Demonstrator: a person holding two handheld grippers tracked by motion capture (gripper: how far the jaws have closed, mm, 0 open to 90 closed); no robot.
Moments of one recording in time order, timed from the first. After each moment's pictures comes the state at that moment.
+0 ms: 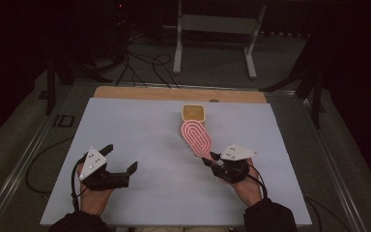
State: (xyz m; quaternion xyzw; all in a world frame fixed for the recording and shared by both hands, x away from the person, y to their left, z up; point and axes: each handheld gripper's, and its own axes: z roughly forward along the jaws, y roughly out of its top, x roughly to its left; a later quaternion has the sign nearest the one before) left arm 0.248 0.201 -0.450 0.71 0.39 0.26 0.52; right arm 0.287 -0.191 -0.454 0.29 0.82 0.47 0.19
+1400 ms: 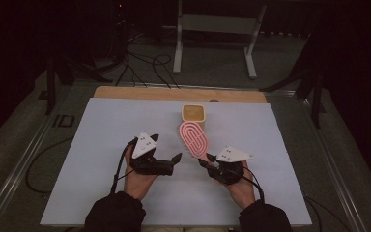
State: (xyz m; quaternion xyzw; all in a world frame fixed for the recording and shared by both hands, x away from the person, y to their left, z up) left arm 0.290 0.091 -0.434 0.75 0.35 0.19 0.54; right arm 0.287 -0.180 -0.469 0.31 0.80 0.48 0.18
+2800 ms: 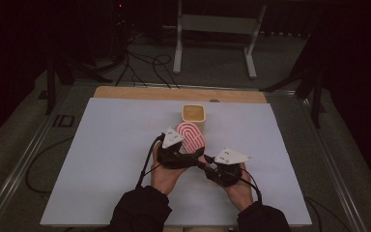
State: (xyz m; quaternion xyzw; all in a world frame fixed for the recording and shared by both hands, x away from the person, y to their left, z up) left arm 0.308 0.027 -0.438 0.74 0.39 0.13 0.53; right arm 0.281 -0.174 -0.469 0.30 0.80 0.48 0.18
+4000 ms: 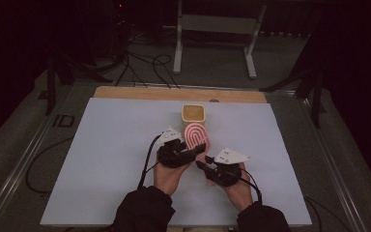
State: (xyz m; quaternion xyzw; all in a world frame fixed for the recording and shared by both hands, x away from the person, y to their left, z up) left arm 0.312 0.029 -0.437 0.72 0.38 0.03 0.58; right arm 0.282 -0.174 -0.471 0.31 0.80 0.48 0.18
